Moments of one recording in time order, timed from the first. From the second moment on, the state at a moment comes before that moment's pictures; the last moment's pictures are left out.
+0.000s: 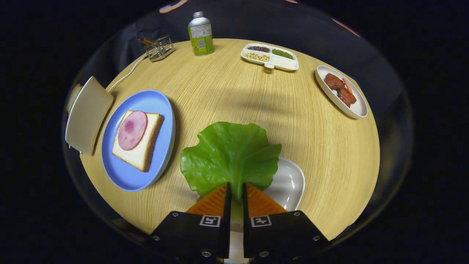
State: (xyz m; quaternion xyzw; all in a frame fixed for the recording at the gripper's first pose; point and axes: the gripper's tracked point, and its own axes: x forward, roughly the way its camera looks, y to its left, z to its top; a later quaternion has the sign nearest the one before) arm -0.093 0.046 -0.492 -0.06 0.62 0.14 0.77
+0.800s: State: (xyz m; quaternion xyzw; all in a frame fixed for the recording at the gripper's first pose) arm -0.090 0.090 -0.407 0.06 0.59 0.13 0.80
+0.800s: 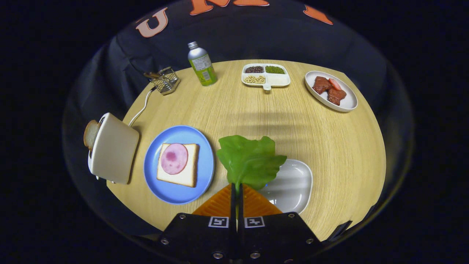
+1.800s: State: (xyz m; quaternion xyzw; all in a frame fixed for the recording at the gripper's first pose) arm -0.100 0.249 -0.395 0.08 0.60 0.28 0.74
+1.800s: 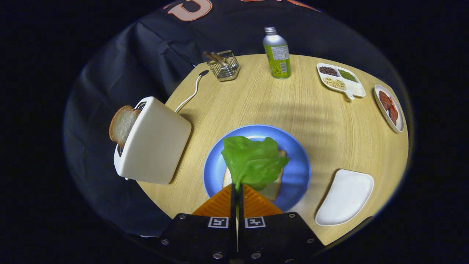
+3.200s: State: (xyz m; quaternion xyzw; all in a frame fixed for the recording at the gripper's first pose) arm -0.062 0.282 -0.322 0.01 0.55 0.25 0.80
